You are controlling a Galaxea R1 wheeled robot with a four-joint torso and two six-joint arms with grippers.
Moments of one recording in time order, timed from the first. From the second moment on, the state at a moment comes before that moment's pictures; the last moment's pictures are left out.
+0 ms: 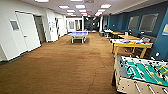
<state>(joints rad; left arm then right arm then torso) 1.57 2.85 -2.54 0.11 -0.12 -0.06 -1.51 2.89 -2.40 0.07 0.08 -0.06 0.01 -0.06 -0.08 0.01</state>
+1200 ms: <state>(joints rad) 1.57 2.84 -2.56 0.11 -0.13 -0.06 -1.51 2.91 -2.40 0.07 0.08 -0.06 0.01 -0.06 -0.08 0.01</state>
